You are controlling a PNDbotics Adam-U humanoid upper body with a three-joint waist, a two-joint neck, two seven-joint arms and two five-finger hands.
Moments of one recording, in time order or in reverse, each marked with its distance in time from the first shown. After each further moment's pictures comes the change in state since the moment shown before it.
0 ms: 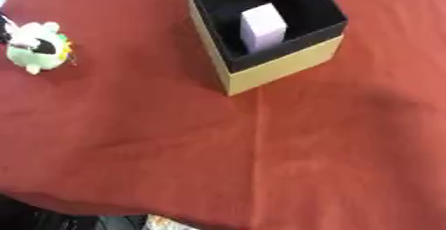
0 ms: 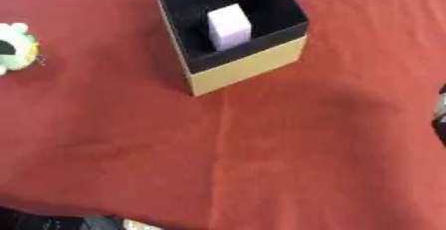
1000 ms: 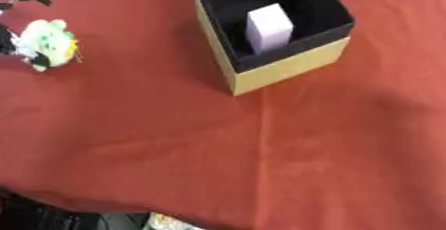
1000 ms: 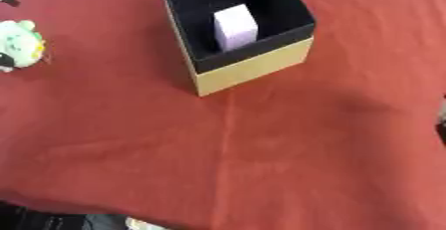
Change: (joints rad) left arm -0.044 -0.072 0.006 0.196 -0.228 0.010 0.087; right arm 0.000 0.010 0.000 0.000 -0.003 0.001 -0.006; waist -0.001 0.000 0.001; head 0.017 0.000
